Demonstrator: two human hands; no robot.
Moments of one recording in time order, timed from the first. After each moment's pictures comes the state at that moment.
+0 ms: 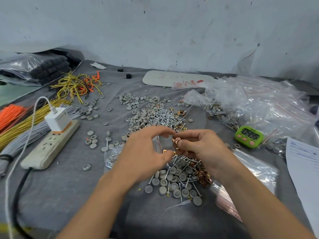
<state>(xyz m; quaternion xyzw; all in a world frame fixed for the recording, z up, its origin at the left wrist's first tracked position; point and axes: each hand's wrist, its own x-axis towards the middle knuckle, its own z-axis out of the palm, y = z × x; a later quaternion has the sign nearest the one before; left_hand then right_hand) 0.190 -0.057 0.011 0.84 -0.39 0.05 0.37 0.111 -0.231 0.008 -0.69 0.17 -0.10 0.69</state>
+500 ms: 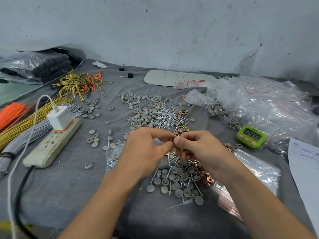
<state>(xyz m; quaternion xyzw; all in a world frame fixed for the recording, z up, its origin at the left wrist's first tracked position) 0.192 -0.059 0.014 0.83 -0.34 0.01 0.44 0.111 -0.225 0.012 -0.73 0.13 -0.06 0.67</state>
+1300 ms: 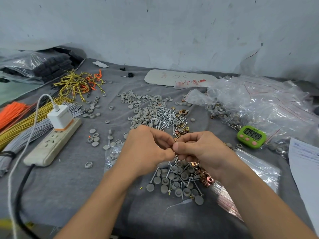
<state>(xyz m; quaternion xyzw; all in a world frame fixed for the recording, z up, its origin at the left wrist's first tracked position) 0.184 -0.059 0.027 0.83 -0.31 -0.09 0.45 0.105 -0.222 0.018 -0.69 0.16 -0.04 0.70</state>
